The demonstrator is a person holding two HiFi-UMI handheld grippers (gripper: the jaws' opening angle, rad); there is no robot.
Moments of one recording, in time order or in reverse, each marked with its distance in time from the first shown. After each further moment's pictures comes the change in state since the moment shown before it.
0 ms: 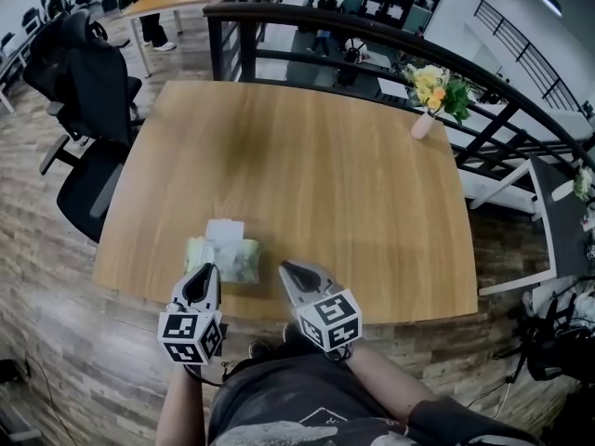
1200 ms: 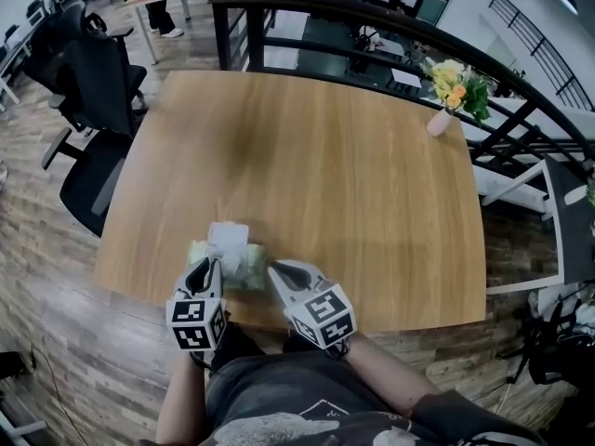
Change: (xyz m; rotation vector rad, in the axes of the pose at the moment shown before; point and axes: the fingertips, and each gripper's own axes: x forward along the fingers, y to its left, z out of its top) left arm 0.044 0.035 -0.018 0.032 0.150 0.113; right arm 0.048 0.009 -0.006 -0.027 0.061 0.132
